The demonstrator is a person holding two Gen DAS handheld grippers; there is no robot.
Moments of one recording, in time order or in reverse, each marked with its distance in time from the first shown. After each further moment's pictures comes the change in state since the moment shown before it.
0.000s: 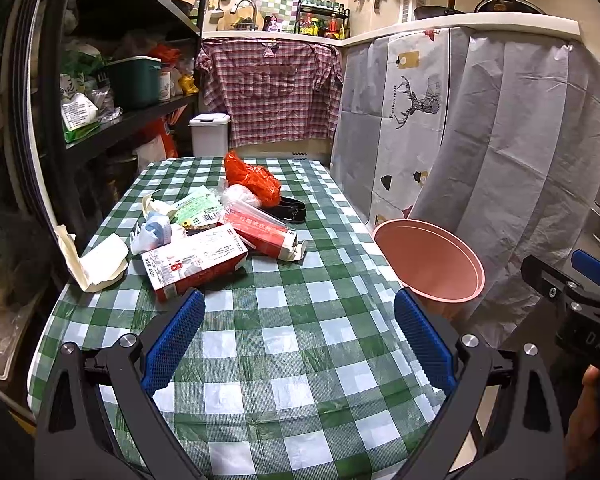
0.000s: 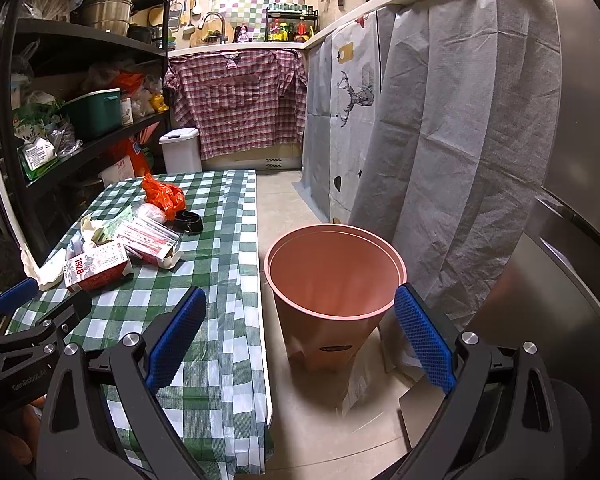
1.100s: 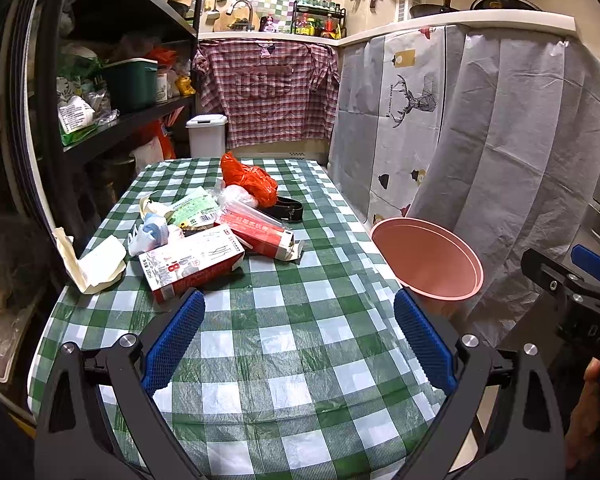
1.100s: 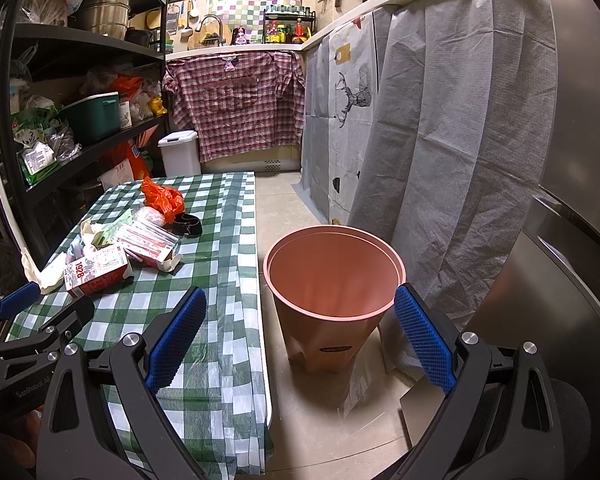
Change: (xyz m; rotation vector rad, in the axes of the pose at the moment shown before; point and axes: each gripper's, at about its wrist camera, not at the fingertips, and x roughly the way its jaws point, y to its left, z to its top) left arm 0.001 -0.004 0.000 0.002 -0.001 0.000; right arm -0.001 -0.005 0.004 0.007 -0.006 0.000
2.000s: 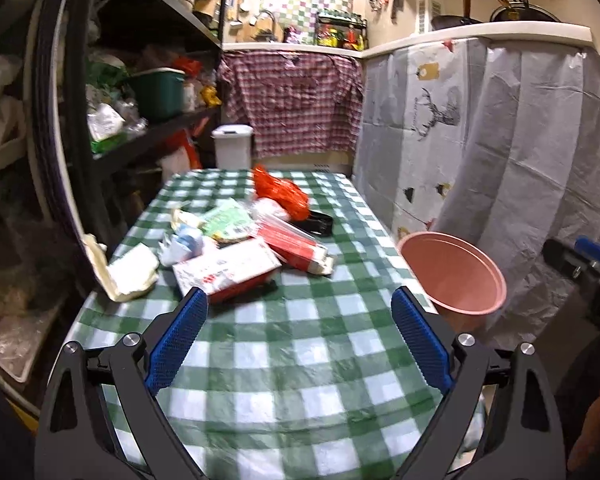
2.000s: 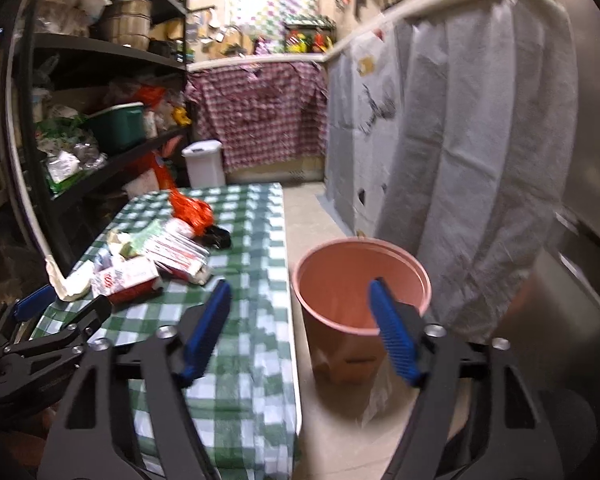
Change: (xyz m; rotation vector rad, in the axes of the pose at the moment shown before) left arm -0.008 0.023 0.005 -0.019 -0.052 0.100; right arm -0.007 0.025 0.009 -0.039 -0.066 0.108
